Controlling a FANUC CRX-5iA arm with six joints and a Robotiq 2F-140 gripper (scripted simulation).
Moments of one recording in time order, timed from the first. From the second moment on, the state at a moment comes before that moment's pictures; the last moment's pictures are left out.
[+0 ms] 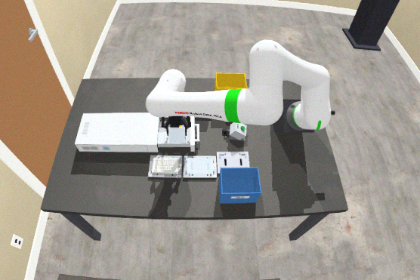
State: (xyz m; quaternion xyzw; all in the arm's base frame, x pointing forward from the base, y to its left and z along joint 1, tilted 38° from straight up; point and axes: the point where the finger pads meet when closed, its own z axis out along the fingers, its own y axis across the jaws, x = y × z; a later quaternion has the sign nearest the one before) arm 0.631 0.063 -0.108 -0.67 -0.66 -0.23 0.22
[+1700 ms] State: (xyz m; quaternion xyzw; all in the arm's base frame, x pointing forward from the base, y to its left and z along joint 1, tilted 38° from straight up) arm 0.630 0.027 -0.061 -0.67 -0.66 -0.23 0.22
